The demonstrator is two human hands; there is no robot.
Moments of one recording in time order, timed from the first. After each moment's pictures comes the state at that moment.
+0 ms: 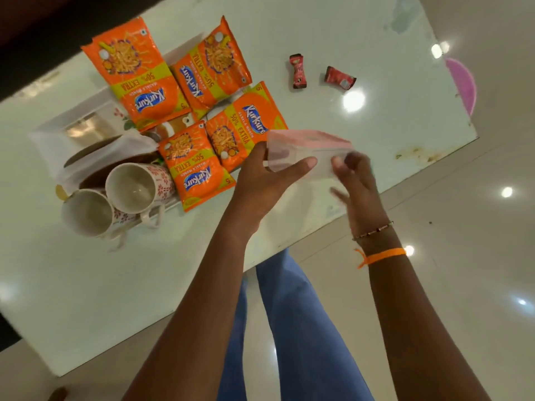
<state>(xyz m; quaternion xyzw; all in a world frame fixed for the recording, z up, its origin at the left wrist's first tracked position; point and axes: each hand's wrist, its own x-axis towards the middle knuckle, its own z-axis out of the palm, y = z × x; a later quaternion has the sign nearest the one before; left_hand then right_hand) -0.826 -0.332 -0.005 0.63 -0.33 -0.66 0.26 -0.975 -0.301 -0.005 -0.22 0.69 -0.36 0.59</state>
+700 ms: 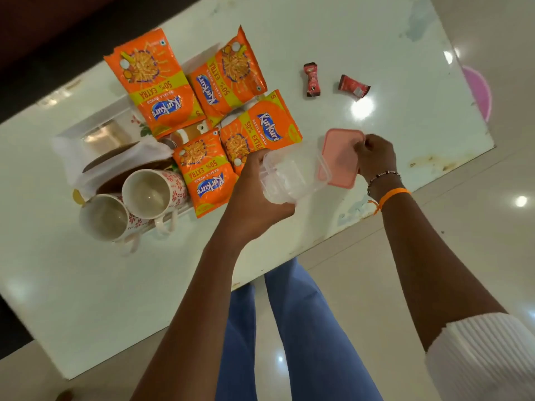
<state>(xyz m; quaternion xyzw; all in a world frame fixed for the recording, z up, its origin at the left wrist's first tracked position) -0.790 -0.320 -0.006 0.62 -0.47 -0.60 0.20 -1.011 -0.368 -0.079 -0.39 0.83 -0.14 0.38</state>
